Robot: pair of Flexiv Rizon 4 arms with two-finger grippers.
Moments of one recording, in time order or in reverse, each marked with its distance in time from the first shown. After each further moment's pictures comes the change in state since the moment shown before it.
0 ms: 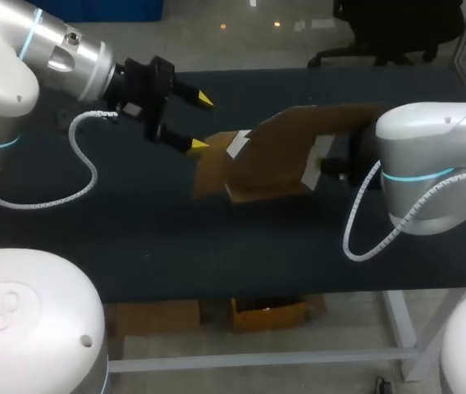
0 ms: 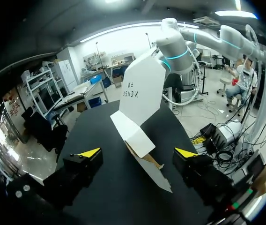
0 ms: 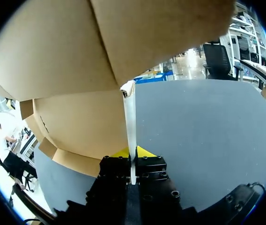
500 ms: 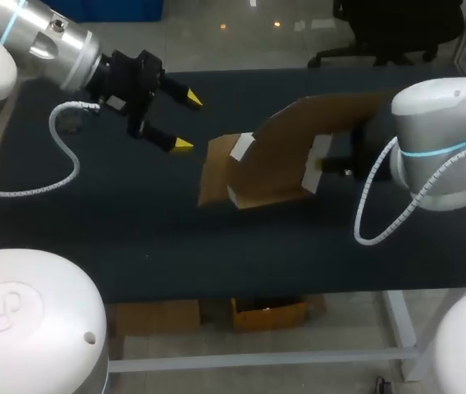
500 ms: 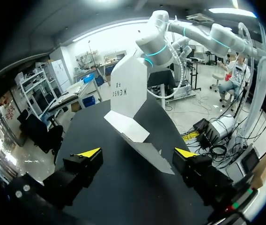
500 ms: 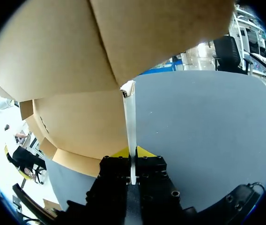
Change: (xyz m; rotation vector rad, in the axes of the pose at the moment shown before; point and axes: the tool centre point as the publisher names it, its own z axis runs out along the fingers) left arm 0.014 -0.002 -0.026 -0.031 0.059 0.036; right arm 0.003 -0.004 -0.003 0.115 0.098 0.006
